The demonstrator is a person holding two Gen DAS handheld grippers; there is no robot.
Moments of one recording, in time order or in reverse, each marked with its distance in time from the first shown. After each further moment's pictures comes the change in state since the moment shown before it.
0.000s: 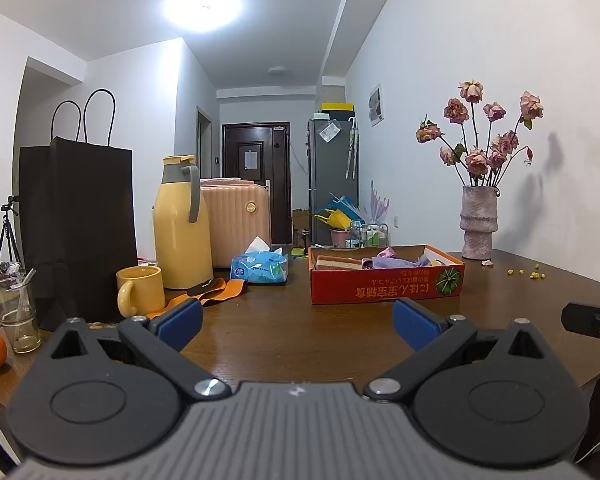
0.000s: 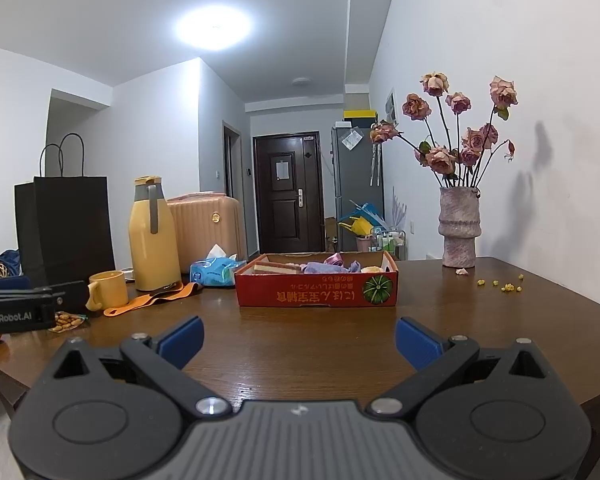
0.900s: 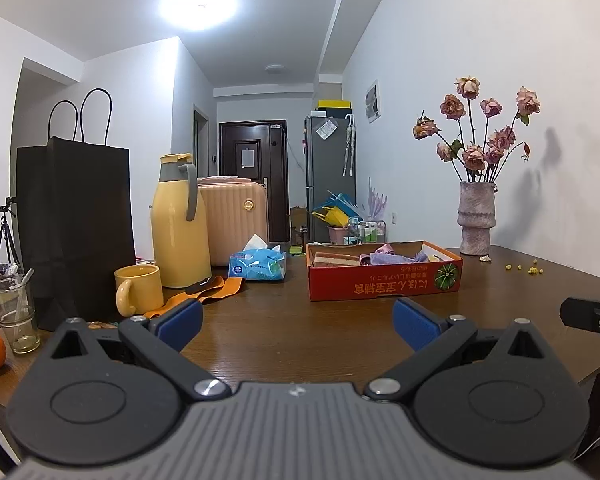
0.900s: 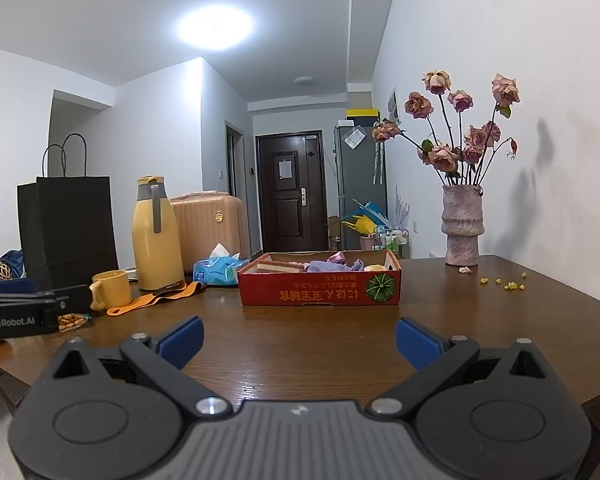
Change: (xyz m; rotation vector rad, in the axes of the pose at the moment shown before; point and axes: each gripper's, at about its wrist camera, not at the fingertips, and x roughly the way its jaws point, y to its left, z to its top) left arm 0.002 0.001 -0.001 0.007 0.009 -0.010; right arm 0.001 -0.003 -0.001 0.009 0.004 0.011
